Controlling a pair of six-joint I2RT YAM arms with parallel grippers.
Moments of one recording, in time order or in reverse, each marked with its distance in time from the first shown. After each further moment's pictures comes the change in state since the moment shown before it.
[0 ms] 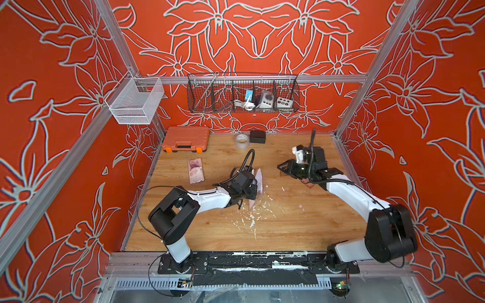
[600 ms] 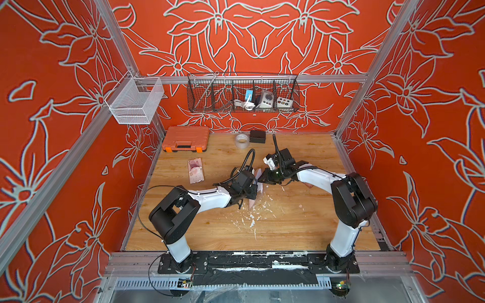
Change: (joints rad) left arm -0.001 0.005 0.004 0.002 0.004 -0.002; right arm 0.163 0.380 0.224 -0.122 -0.023 -0.130
